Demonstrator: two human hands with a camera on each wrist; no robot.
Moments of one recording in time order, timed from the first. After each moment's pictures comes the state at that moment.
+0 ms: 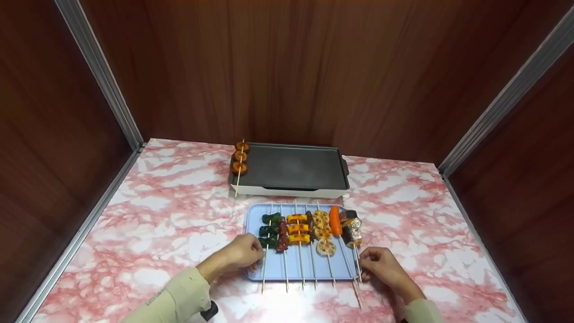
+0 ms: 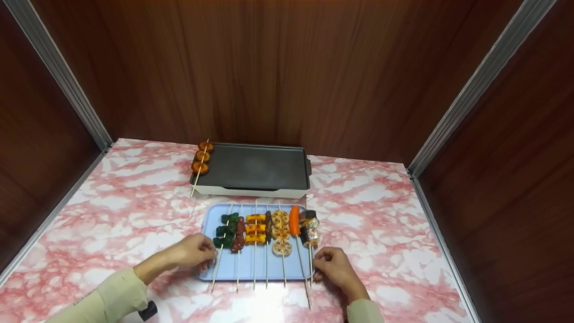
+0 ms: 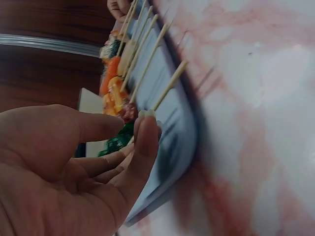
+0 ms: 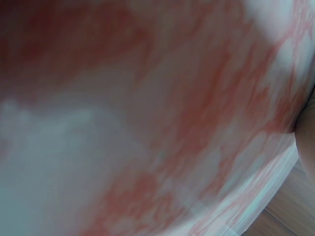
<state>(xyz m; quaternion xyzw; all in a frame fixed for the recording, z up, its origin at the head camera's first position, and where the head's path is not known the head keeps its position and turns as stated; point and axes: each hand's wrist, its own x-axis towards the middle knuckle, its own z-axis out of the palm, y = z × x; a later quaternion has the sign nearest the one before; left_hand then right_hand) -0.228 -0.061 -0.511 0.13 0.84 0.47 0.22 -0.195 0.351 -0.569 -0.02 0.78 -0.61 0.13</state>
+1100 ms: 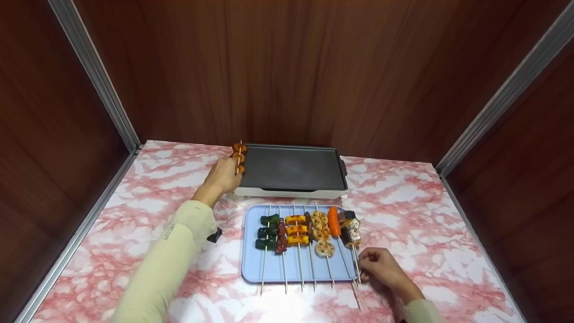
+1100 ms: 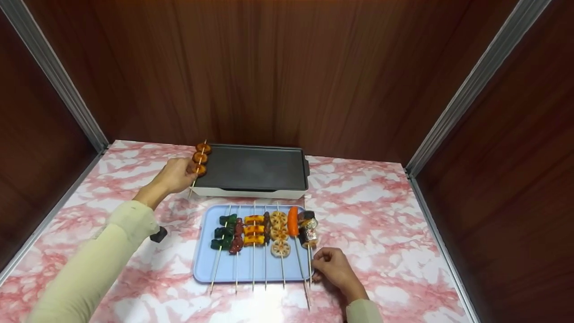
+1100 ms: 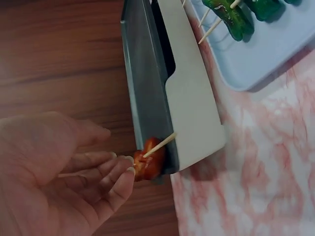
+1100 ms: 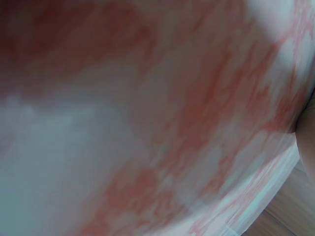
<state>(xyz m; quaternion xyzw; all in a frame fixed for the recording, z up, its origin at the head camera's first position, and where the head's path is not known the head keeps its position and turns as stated) -0.371 -0.099 -0.431 0.14 0.95 0.27 -0.02 -0.197 0.352 -0.572 -0.02 0.79 -0.60 0.12</state>
